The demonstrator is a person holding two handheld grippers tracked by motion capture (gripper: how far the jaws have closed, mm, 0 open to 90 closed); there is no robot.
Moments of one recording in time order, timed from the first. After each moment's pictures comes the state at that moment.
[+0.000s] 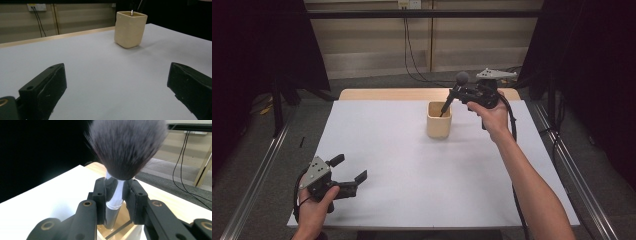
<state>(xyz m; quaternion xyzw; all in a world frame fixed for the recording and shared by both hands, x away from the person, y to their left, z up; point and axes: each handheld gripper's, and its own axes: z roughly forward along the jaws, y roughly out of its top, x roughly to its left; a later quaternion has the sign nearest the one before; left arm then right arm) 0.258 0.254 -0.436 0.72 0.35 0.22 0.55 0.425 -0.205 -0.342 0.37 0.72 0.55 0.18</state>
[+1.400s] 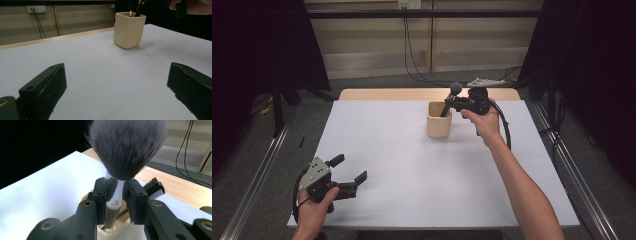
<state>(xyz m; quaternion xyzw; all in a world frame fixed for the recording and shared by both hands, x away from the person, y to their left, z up) 0.255 0.255 -0.436 0.72 0.35 0.23 0.56 0.439 -0.196 -0.382 0.39 0.74 0.52 0.16</state>
